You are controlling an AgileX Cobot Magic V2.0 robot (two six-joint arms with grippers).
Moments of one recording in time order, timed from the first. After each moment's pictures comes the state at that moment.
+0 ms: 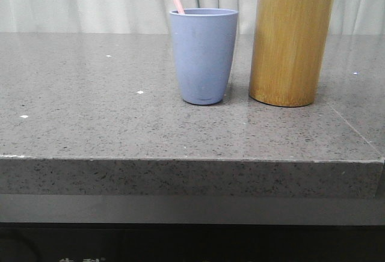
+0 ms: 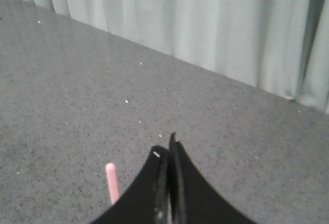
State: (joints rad) left arm -0.01 0.02 -0.35 -0.04 0.46 0.04; right arm 0.52 1.48 -1.49 0.18 0.36 -0.14
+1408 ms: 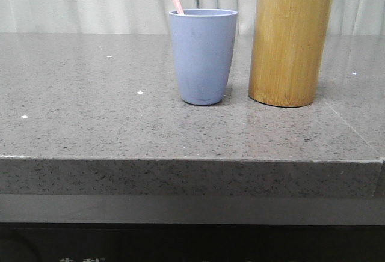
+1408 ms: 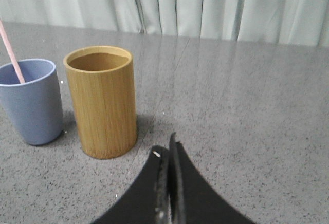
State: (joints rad) left arm -0.01 0.02 -0.35 -0.04 0.46 0.04; right arm 0.12 0.17 -0.34 0.20 0.34 -0.14
